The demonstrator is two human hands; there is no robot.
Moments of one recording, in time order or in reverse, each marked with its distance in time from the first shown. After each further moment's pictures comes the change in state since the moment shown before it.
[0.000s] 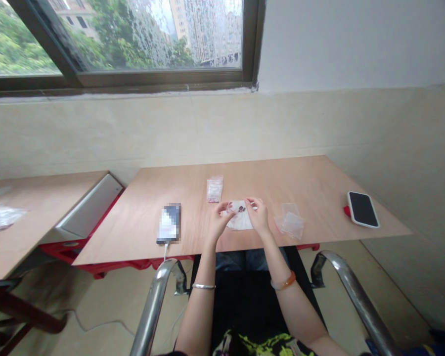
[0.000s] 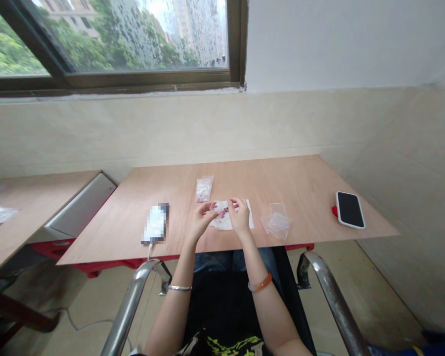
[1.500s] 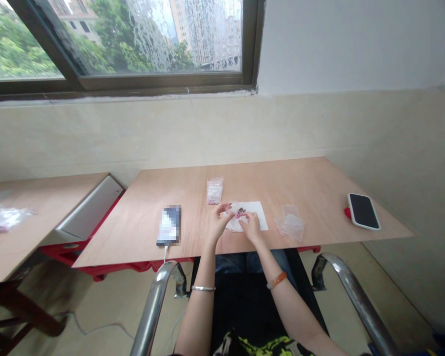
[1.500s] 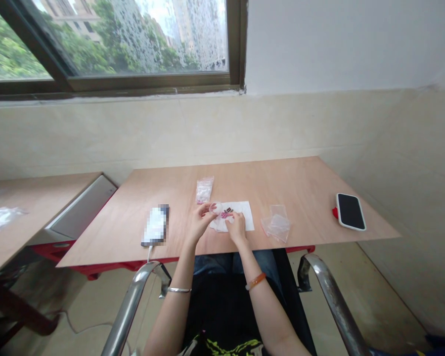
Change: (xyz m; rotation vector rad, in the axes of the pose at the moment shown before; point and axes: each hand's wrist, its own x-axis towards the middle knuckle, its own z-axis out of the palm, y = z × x) left_hand 0.002 0.001 -0.002 0.012 0.018 0.031; right_hand -0.021 0.069 0.025 -0.285 -0.132 0.076
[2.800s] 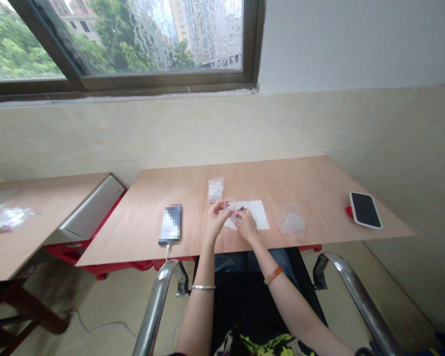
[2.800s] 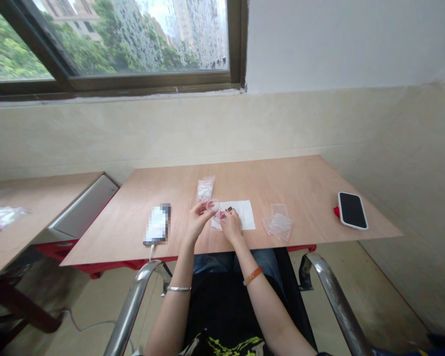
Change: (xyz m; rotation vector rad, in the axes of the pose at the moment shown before) left_hand 0.000 0.013 -0.007 -0.078 0.072 -0.068; right_hand -0.001 -0.013 0.016 -0.248 -0.127 -0.106
